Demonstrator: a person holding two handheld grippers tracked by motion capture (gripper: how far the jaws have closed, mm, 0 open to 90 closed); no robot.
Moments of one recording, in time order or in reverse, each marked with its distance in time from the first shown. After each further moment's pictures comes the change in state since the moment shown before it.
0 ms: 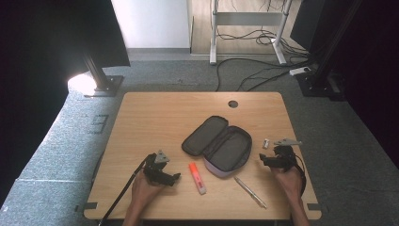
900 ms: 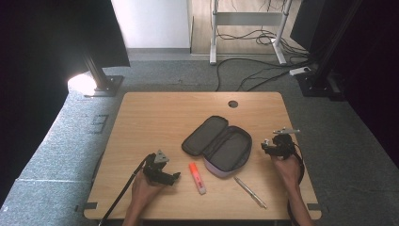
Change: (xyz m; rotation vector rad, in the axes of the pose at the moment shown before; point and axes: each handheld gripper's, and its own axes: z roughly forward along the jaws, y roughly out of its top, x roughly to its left) left arm 0.000 -0.001 -0.001 -0.010 0.008 -0.010; right arm -0.021 0.028 0.022 0.021 -0.031 0.007
